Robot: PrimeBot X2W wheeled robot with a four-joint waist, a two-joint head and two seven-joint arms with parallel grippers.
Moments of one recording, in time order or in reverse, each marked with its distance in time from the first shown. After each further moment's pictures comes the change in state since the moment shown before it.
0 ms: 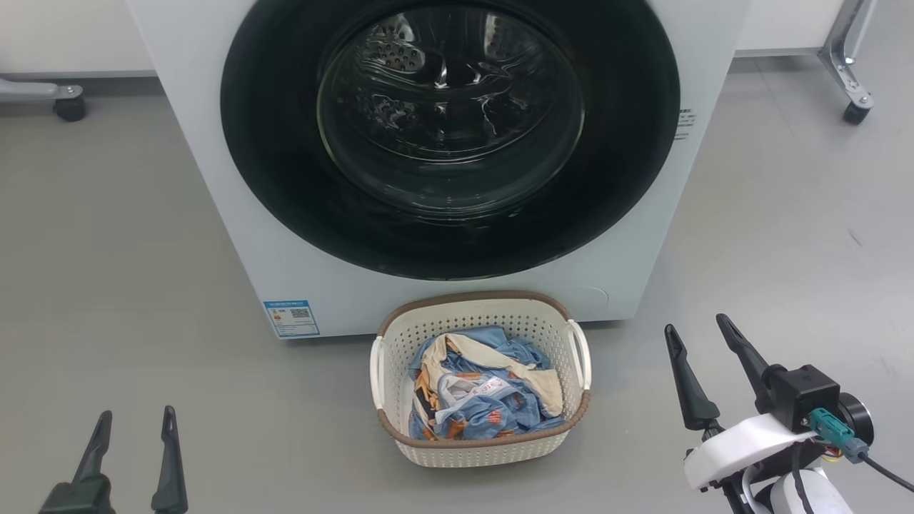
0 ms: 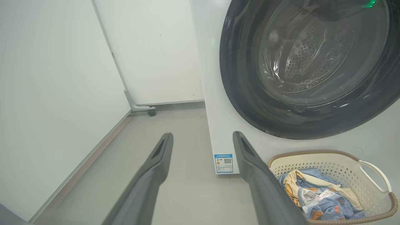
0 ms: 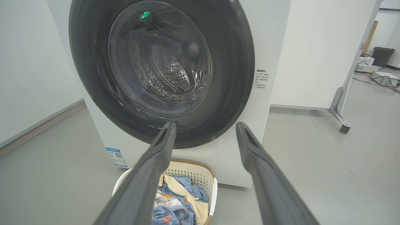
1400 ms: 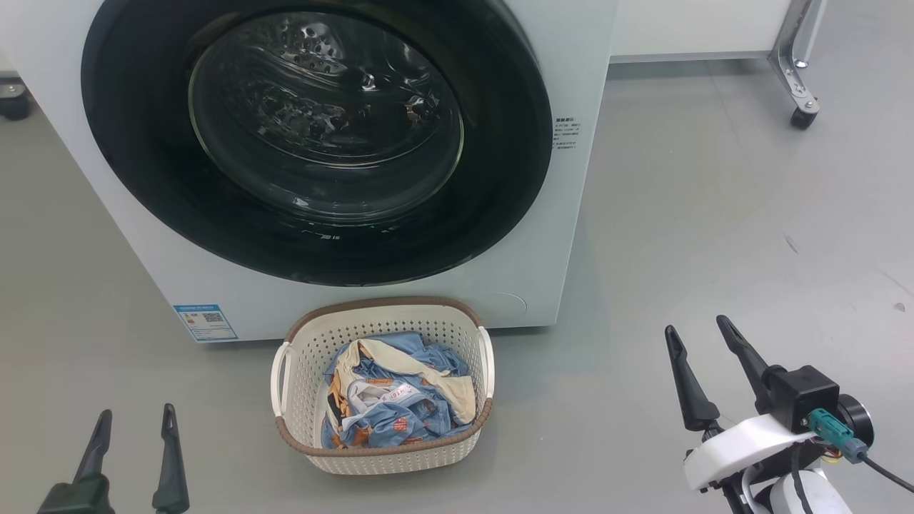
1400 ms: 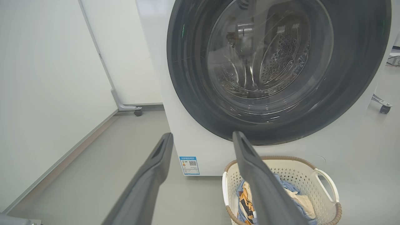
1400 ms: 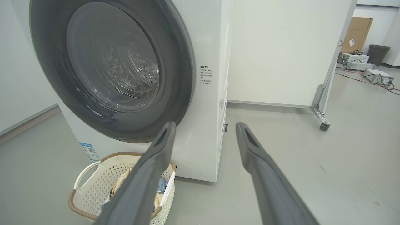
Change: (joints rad) left arm -0.002 -0.024 0.019 -0.007 -0.001 -0.013 0.000; right arm 0.000 0.001 -0.001 0.006 0.000 0.000 0.000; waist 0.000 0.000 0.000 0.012
